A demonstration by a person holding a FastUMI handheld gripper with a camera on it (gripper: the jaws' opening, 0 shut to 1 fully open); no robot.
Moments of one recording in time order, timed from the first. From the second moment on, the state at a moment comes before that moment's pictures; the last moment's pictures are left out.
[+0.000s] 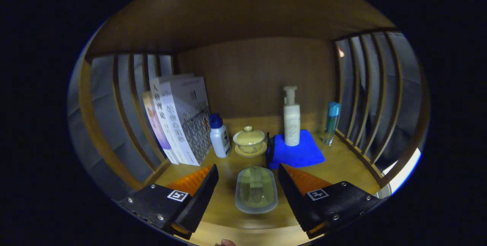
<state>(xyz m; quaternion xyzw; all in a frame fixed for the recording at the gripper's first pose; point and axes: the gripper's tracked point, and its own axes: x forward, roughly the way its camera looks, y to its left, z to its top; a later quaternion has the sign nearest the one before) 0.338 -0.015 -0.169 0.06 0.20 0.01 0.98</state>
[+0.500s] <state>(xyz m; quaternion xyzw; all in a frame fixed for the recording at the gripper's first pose) 0.171 -0.008 -0.037 0.04 0.02 0.01 1.00</state>
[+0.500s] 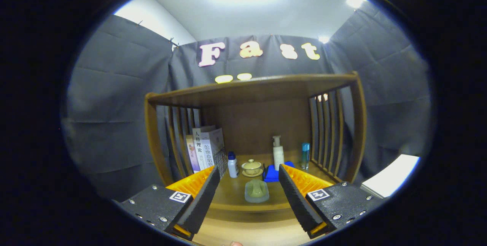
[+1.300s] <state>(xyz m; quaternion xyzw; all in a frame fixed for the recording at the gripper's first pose) 0.002 0.027 -0.150 -0.06 0.03 0.07 1.00</state>
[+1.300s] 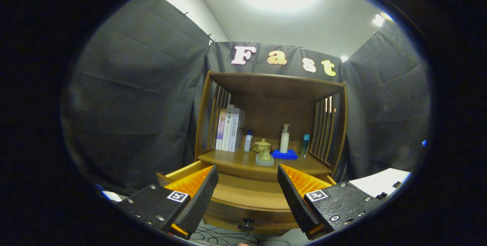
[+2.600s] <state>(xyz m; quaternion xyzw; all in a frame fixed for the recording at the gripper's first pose) 0.028 -0.005 -0.317 -0.02 0.15 -0.05 0.99</state>
